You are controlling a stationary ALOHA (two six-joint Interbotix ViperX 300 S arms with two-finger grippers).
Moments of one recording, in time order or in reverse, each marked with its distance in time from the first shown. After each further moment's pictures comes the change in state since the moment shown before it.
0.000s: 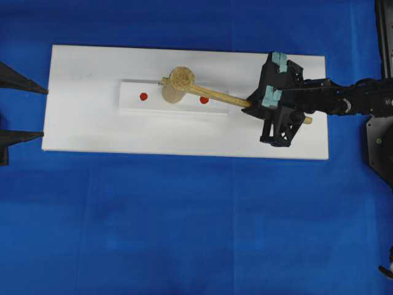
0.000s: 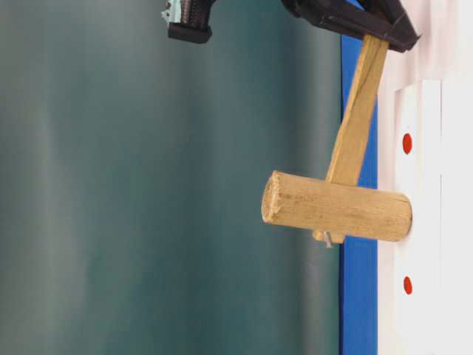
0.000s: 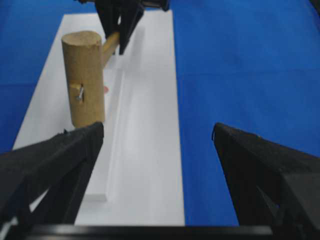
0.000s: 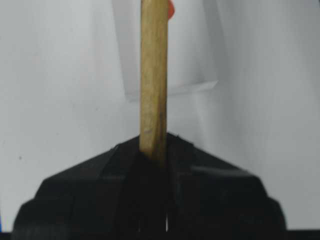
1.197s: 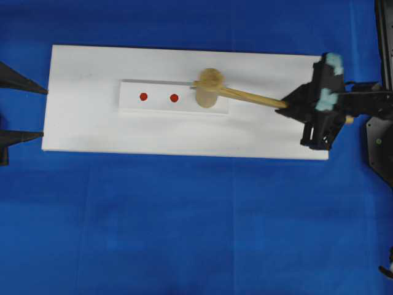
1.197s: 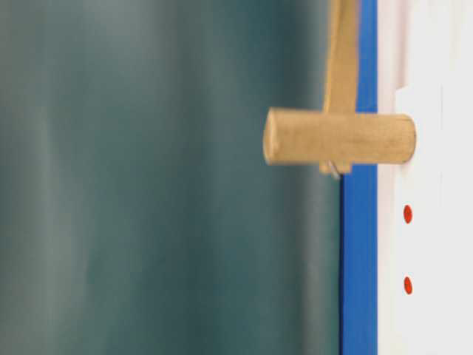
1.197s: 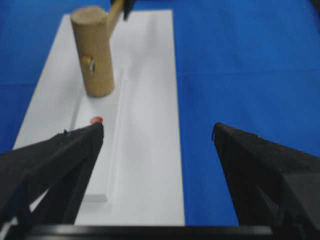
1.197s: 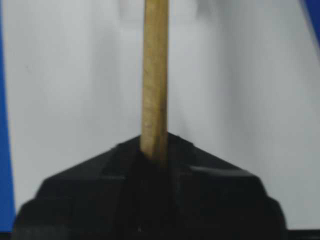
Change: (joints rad) left arm 0.002 -0.002 0.002 0.000 0.000 -0.002; right arm -0.002 -0.232 0.224 -0.003 0.006 -0.005
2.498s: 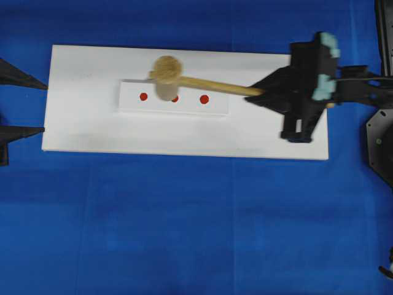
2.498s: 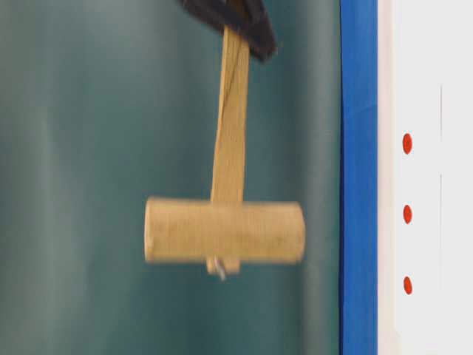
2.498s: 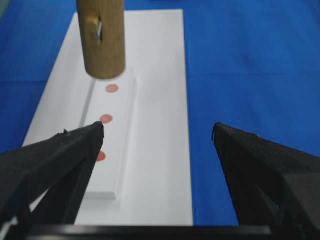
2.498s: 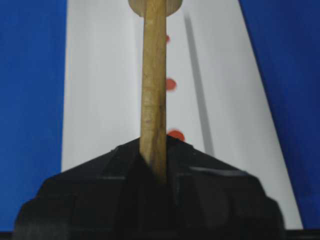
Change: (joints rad) left arm 0.028 -0.002 0.000 0.000 0.000 0.000; right arm 0.037 -0.034 -0.282 -0.049 0.034 -0.020
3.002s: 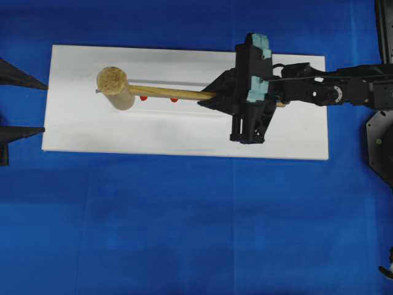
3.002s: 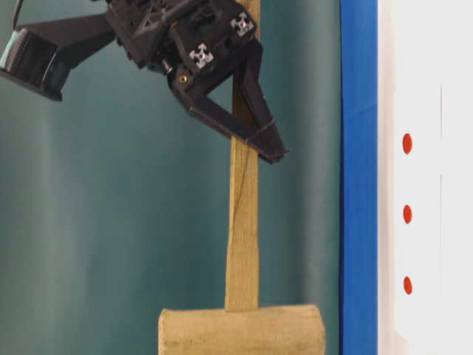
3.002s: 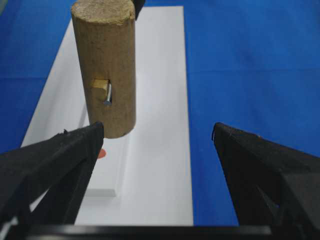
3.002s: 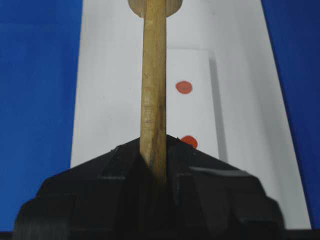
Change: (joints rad) left arm 0.002 0.002 0.000 0.002 0.008 0.000; right arm 0.012 0.230 -0.221 -0.020 0.041 0.000
